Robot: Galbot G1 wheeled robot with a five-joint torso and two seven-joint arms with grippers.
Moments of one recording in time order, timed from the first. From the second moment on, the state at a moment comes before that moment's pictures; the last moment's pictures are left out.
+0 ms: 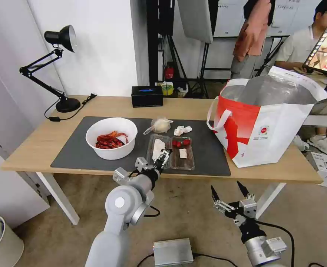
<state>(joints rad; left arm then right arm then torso) 1.14 -1.58 -0.27 -2.05 -1.47 0.33 -0.70 -1.75 1.44 0.62 2.10 0.15 0.14 -0.21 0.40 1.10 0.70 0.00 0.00</state>
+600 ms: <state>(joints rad) 1.15 -1.56 -0.29 -2.10 -1.48 0.31 -0.66 -1.75 1.44 0.61 2.10 0.15 0.14 -0.21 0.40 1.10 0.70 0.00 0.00</state>
